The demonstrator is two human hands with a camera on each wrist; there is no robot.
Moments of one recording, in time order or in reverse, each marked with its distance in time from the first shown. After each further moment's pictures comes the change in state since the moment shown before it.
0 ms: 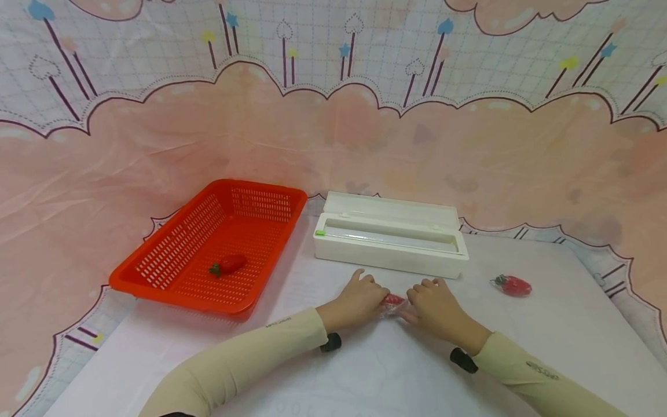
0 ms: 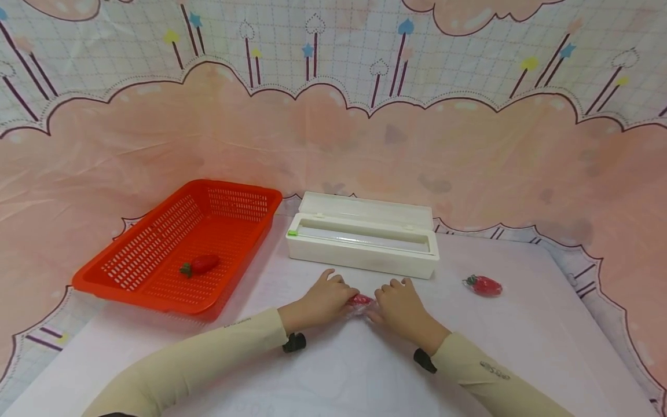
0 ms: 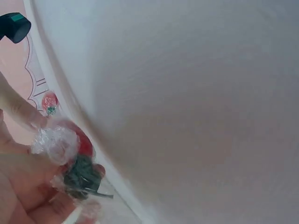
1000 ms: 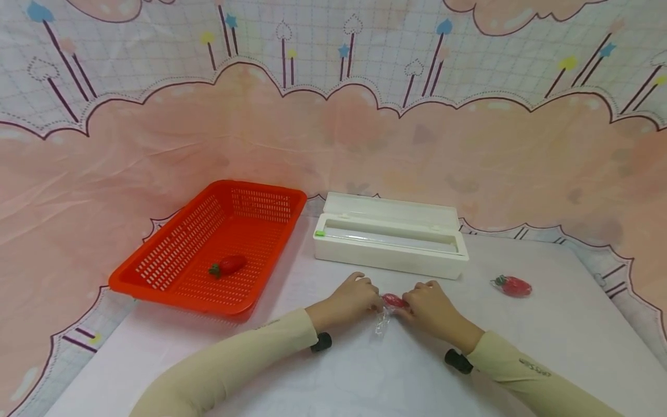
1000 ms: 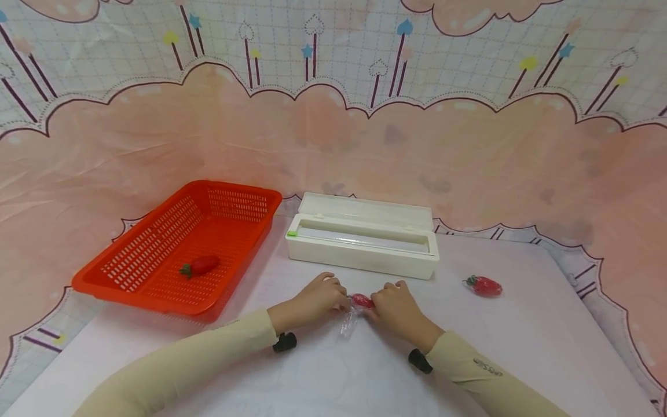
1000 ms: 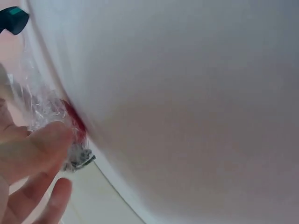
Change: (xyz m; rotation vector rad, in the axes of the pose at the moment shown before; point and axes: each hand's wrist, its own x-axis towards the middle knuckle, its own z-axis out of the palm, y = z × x) left_hand -0.009 -0.015 -0.006 -0.004 0.010 0.143; right_hand 0.007 -0.003 0.008 0.097 -0.015 0.023
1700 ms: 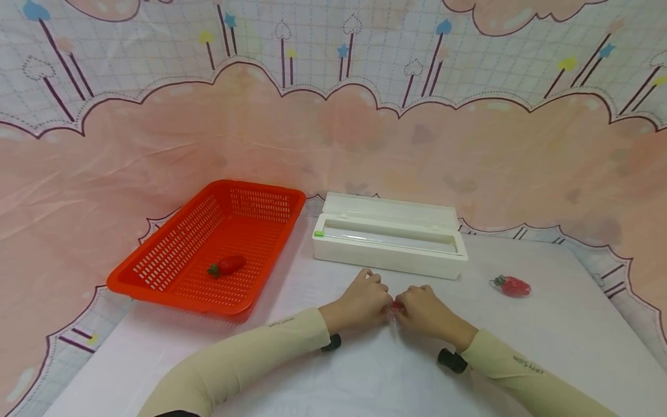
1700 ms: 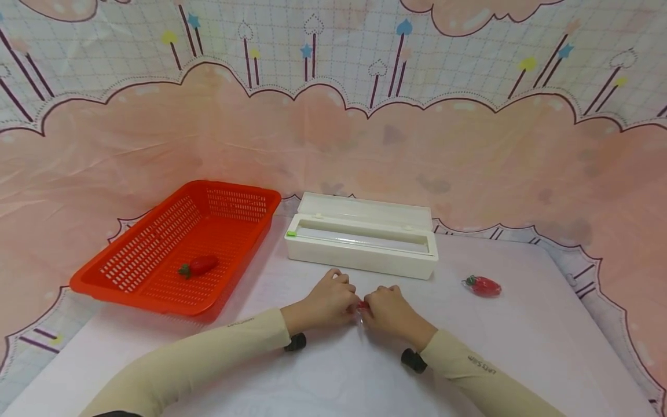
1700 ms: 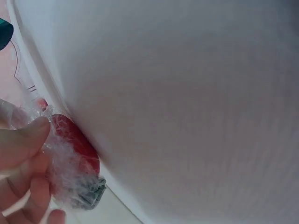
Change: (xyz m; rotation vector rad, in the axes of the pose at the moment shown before) left_hand 0.016 0.013 0.007 0.133 0.128 0.019; right_hand 0.005 -0.005 -0.004 0.230 -0.120 0.012
